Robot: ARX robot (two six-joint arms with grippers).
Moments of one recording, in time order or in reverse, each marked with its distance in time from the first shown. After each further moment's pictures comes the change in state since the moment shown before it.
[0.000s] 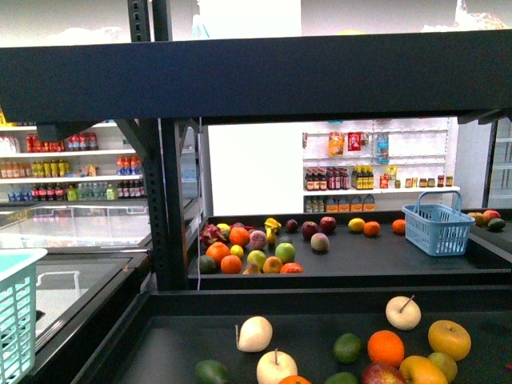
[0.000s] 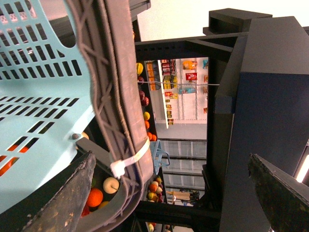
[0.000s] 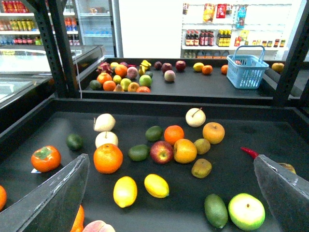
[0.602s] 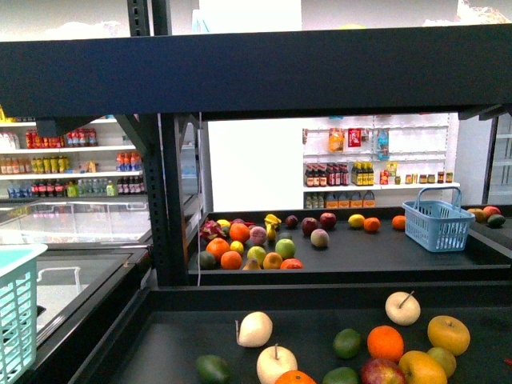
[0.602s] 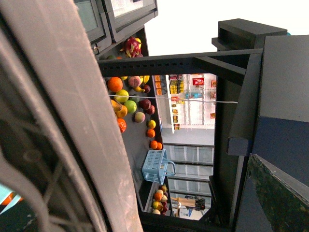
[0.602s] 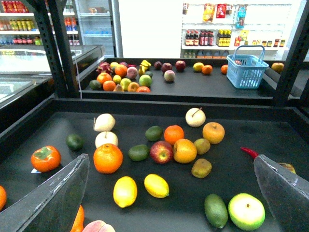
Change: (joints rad) left arm -0.021 0.208 0.247 -0.081 -0.044 0.030; right arm 0.000 0.000 0.000 0.000 0.000 0.000
